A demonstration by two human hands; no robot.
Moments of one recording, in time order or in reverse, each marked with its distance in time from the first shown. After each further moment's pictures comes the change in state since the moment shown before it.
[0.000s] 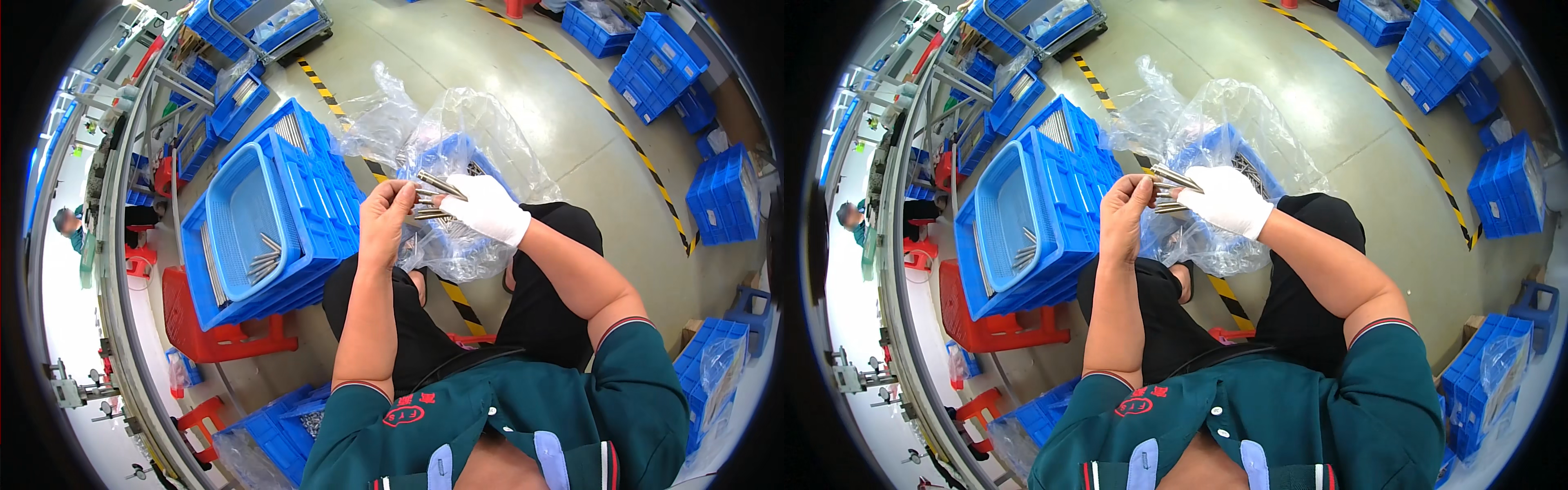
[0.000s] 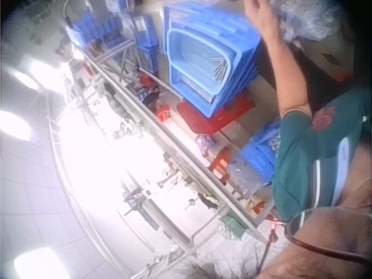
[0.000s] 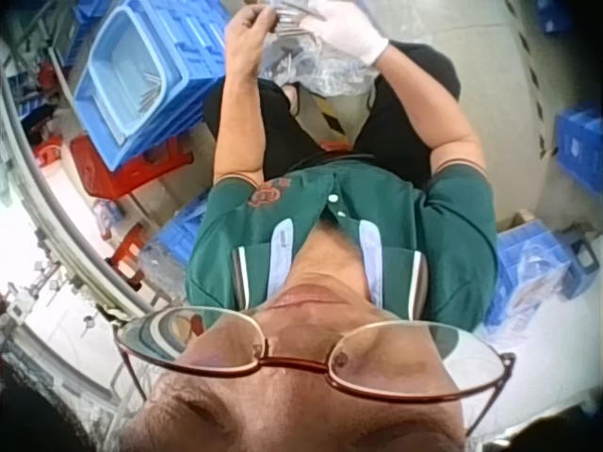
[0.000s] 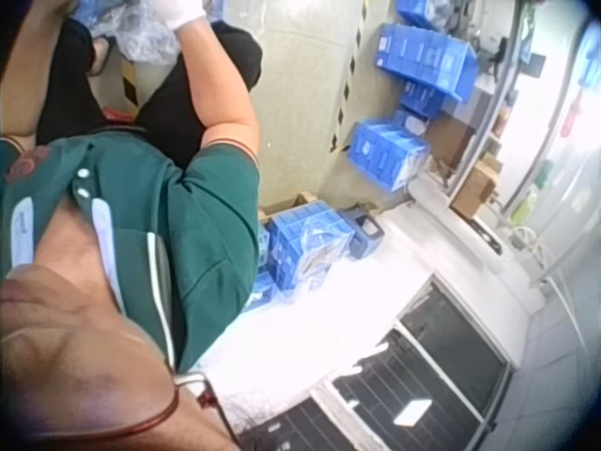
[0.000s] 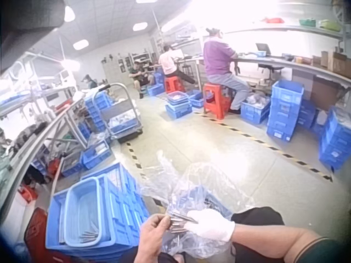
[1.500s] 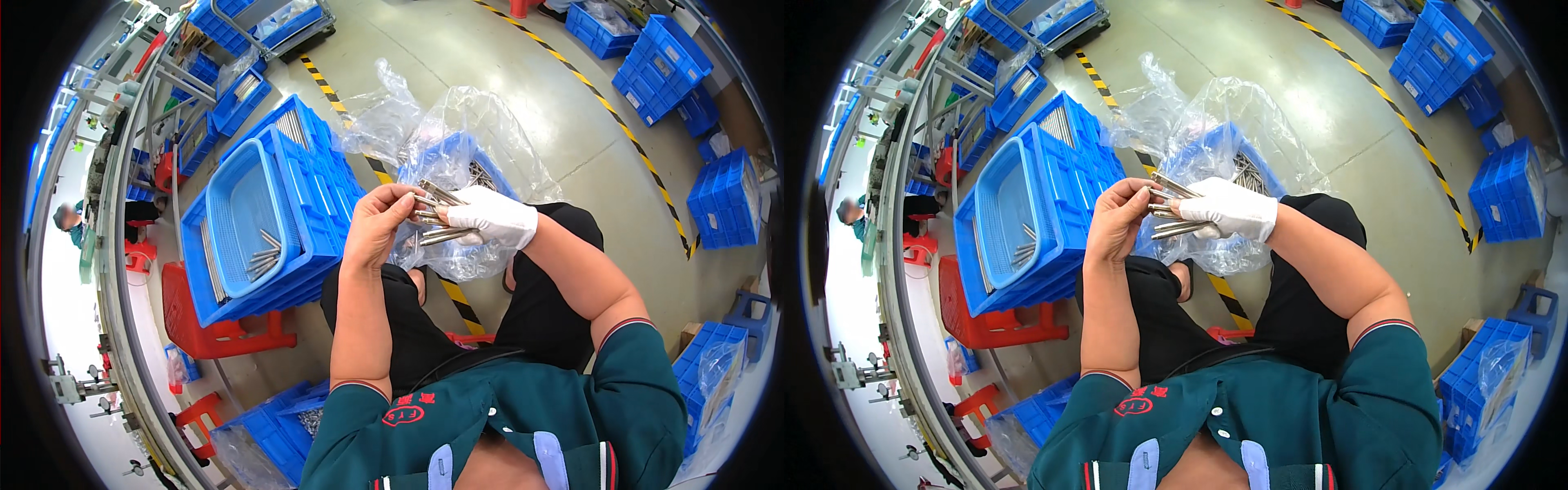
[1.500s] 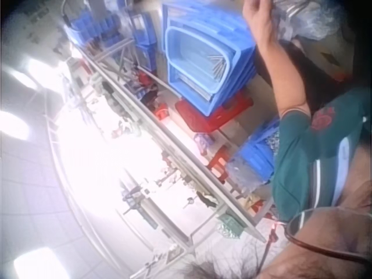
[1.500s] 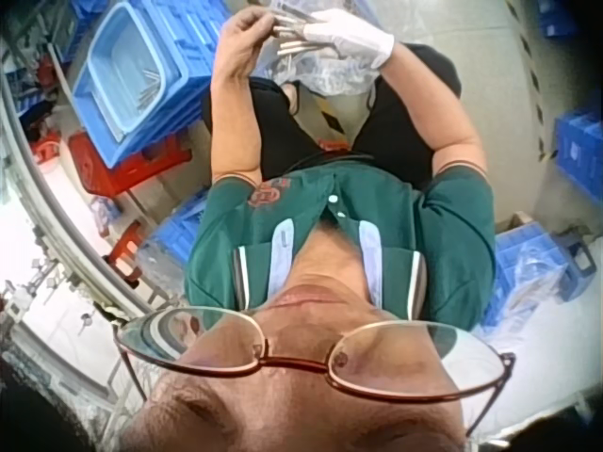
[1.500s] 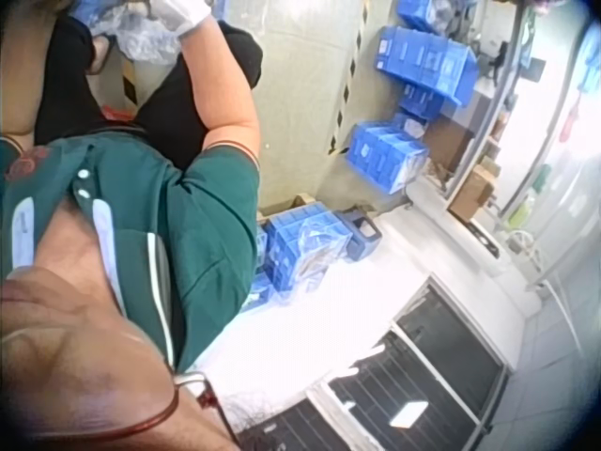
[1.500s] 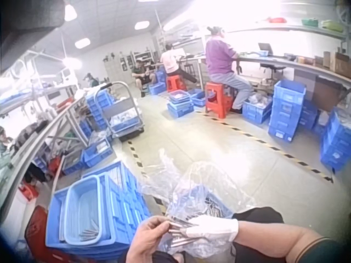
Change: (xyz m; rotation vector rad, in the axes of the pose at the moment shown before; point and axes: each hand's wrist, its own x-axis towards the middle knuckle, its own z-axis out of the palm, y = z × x) left_hand -0.003 0.013 -0.014 -0.197 -0.171 -0.156; right_hand -0.005 0.006 -0.001 0.892 -0.484 0.298
